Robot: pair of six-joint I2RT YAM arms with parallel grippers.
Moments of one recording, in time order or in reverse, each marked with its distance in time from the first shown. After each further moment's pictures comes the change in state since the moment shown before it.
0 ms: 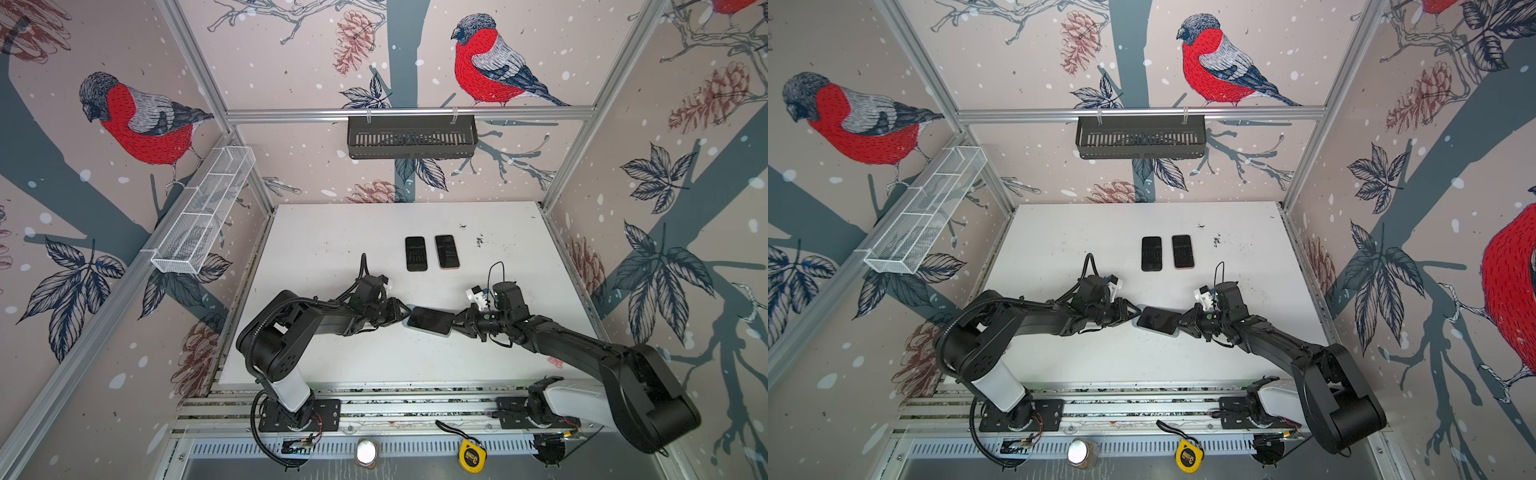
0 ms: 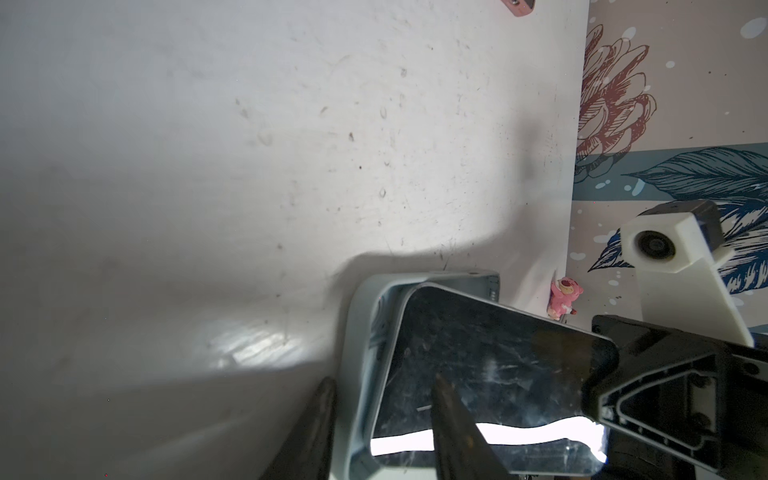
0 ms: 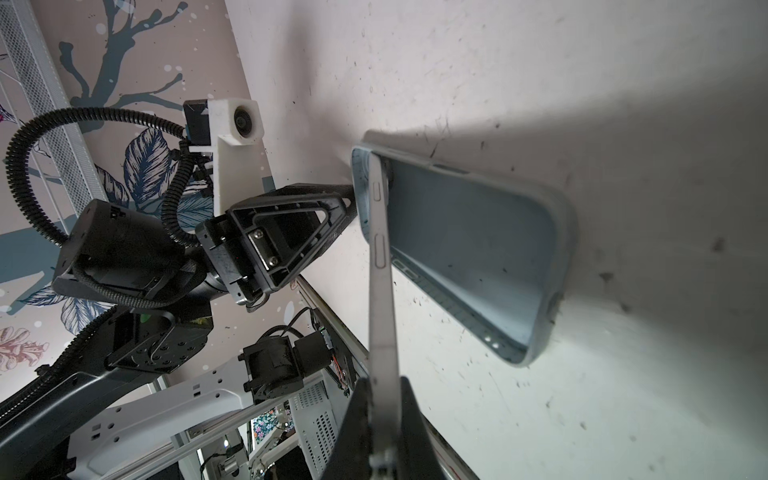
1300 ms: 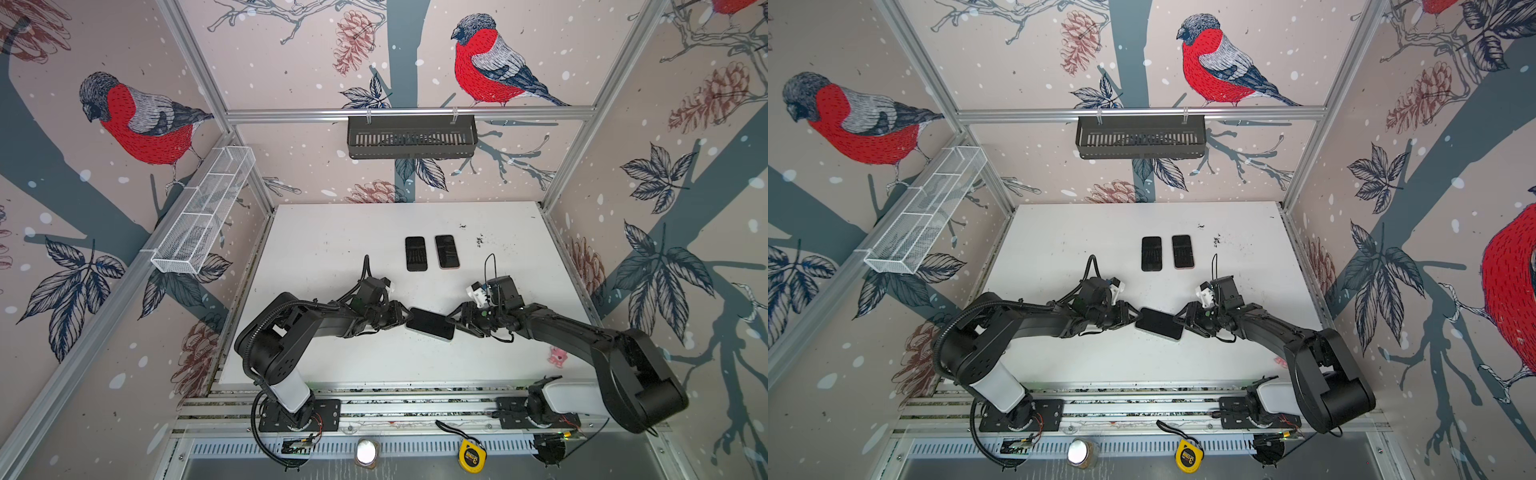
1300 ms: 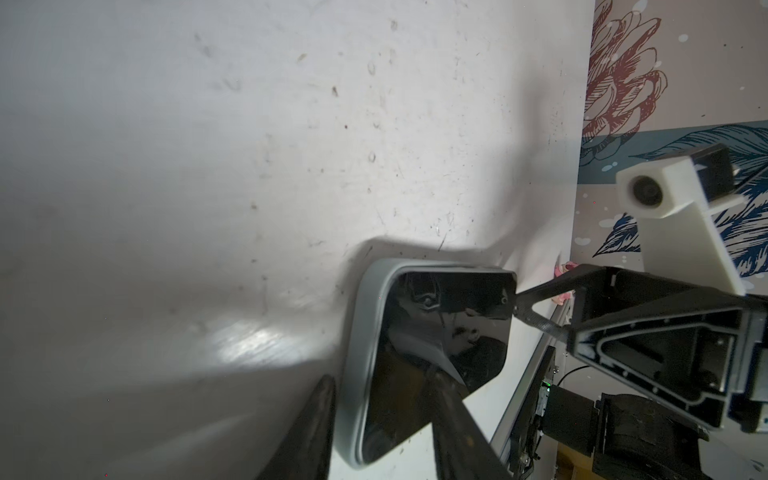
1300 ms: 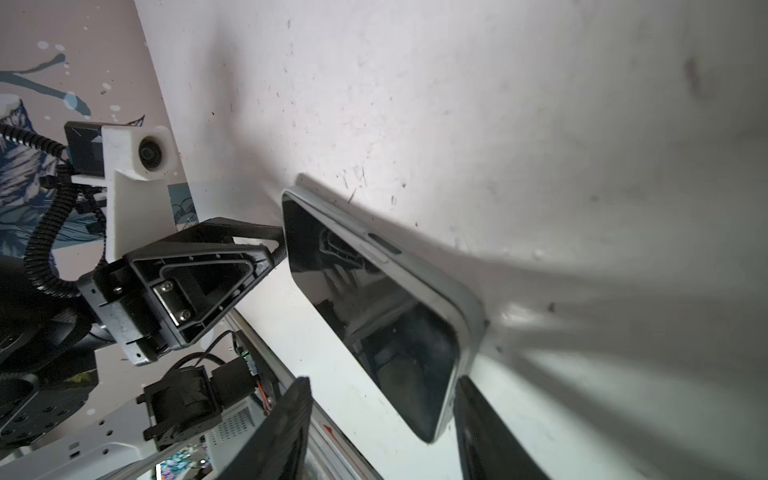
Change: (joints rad) left arm -0.025 -0.042 -0.024 -0.042 -0.006 0.005; right arm -0.011 0.080 0.158 -0.298 0.195 -0.303
